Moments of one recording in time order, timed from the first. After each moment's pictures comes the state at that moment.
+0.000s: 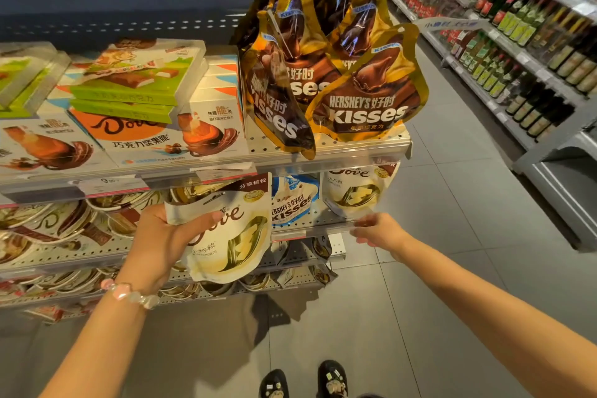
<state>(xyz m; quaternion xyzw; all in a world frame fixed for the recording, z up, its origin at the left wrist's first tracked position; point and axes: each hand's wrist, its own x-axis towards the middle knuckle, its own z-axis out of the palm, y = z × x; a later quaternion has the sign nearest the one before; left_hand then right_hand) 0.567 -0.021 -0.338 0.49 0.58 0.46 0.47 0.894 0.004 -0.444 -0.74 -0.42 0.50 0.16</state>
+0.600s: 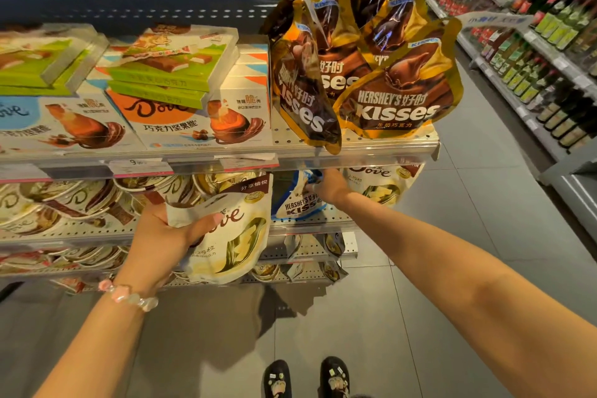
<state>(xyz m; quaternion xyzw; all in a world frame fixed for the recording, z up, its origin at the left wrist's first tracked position) 0.548 -0.039 -0.344 0.47 0.61 0.47 0.43 0.792 0.102 -0.452 -0.69 -0.59 0.38 0.18</state>
